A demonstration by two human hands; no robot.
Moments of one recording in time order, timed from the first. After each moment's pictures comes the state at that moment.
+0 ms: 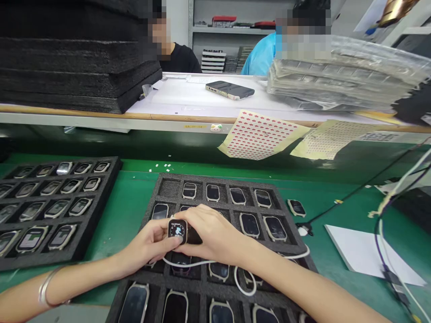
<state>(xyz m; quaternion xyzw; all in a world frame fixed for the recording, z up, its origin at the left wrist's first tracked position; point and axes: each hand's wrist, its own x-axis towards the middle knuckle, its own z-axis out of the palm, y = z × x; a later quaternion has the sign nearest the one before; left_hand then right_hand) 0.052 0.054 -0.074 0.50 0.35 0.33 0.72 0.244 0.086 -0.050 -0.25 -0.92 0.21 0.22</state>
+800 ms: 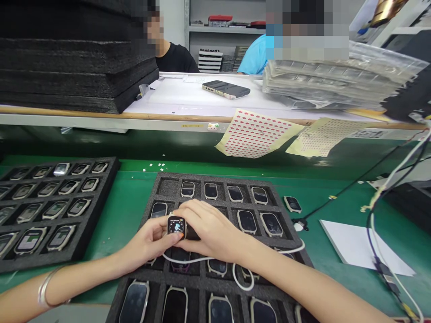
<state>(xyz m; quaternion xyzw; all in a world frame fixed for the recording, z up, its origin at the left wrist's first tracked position) 0.054 0.054 -0.075 0.51 0.34 0.35 0.71 0.246 0.084 -0.042 -0.25 -0.92 0.21 0.22</state>
